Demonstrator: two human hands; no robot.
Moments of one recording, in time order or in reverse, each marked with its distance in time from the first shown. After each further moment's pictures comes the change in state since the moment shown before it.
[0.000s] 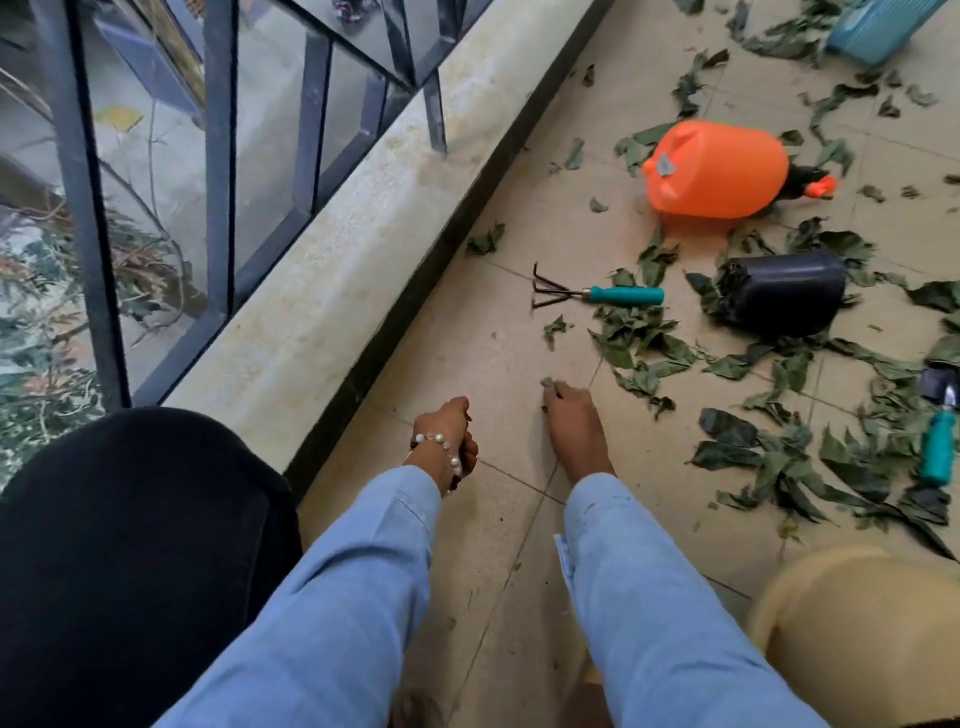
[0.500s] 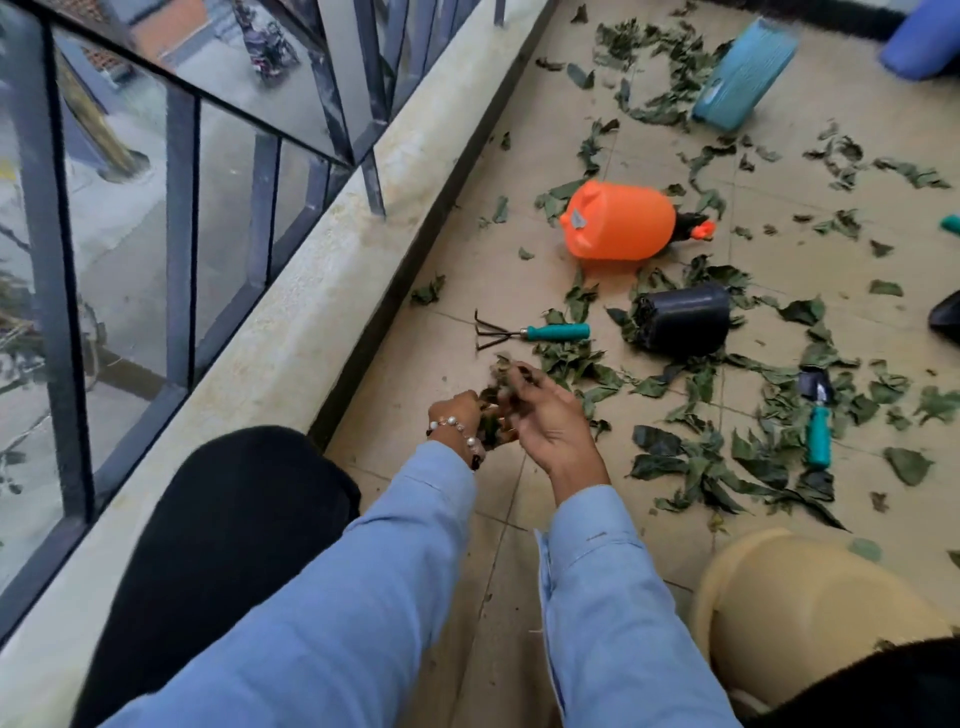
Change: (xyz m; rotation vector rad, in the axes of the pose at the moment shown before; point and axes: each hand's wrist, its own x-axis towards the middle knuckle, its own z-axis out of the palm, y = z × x) left_hand -0.052 0.043 0.059 -0.178 -0.232 0.060; right_hand -0.031 -0.036 -0.128 2.244 0.186 0.467
